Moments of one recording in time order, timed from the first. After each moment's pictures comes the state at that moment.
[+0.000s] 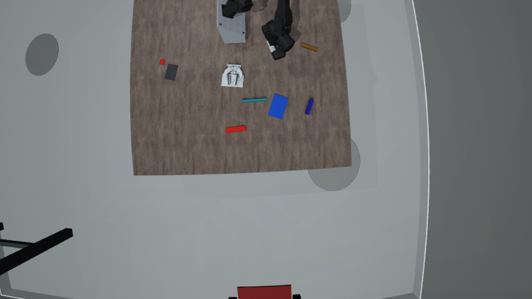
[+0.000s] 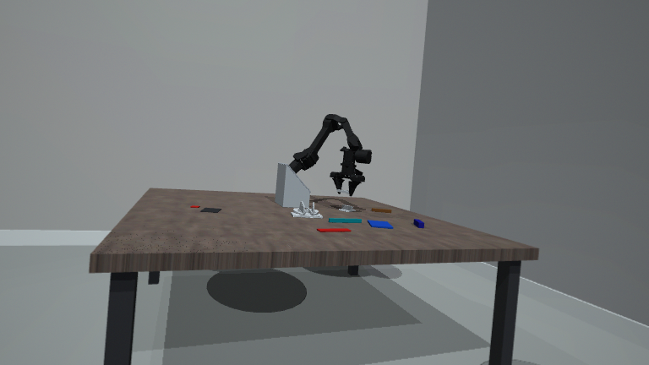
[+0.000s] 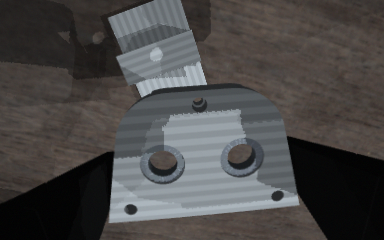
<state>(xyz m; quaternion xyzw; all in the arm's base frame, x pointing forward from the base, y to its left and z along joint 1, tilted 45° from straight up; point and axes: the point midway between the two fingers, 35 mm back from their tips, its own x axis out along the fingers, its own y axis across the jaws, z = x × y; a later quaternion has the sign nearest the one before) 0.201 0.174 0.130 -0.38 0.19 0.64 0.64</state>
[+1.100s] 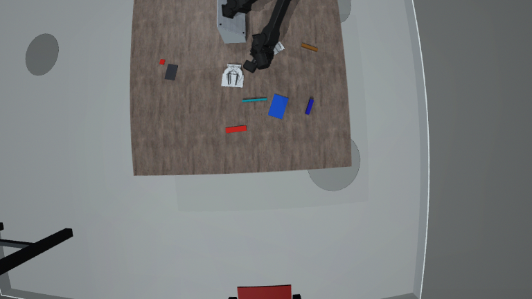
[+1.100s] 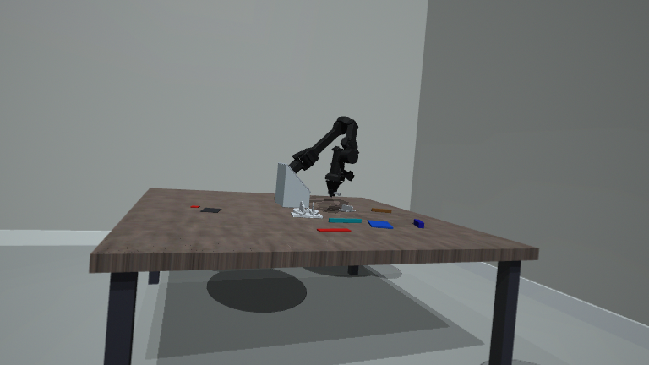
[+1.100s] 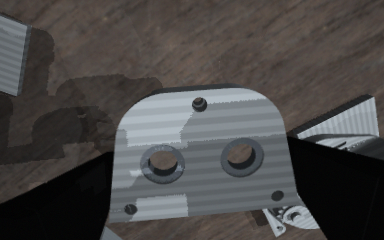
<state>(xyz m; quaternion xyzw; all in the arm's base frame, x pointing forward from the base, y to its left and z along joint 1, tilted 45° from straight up) 0.258 0.107 0.067 -0.10 0.46 0.50 0.73</state>
